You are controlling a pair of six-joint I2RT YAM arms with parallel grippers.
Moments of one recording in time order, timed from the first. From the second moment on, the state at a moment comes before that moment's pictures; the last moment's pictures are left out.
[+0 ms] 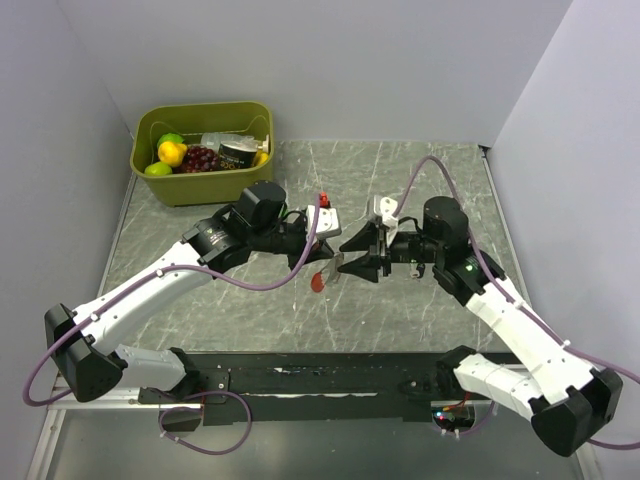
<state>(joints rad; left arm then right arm) -0.82 1.29 1.28 -0.49 0.53 0.35 0.52 0.95 0.93 -0.23 -0.91 -0.21</state>
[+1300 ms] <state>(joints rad) -0.82 1.27 1.25 -0.45 0.49 0.32 0.51 1.03 0.87 -0.10 -0.90 -0.14</state>
